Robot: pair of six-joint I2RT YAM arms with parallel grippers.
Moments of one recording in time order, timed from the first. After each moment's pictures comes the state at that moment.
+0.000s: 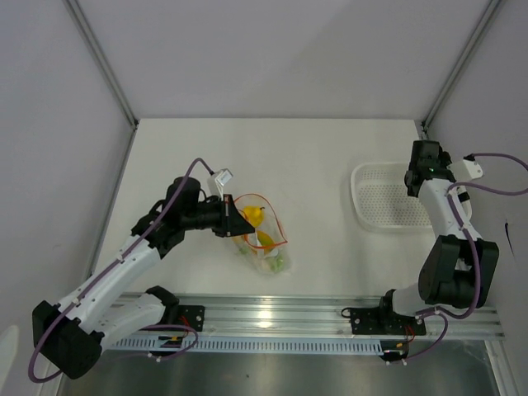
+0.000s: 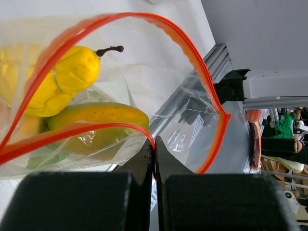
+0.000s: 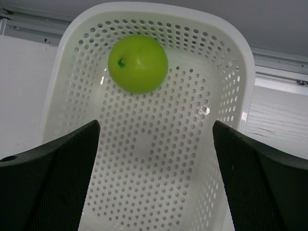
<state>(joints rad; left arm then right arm) -0.52 0.94 0.79 -0.38 0.61 -0.58 -0.13 1.45 1.15 -0.62 0.82 0.99</state>
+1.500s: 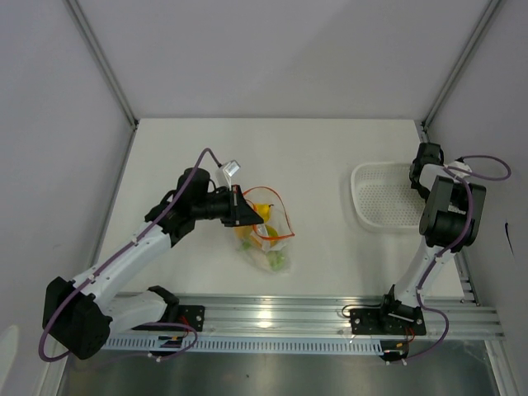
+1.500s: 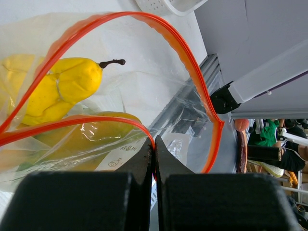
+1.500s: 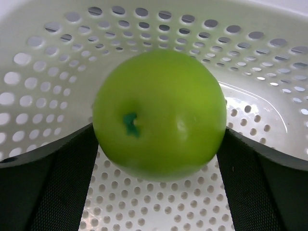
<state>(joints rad) -0.52 1.10 0.82 -0.25 0.63 -0.65 -0.28 1.97 1.29 -0.34 0.67 0.84</state>
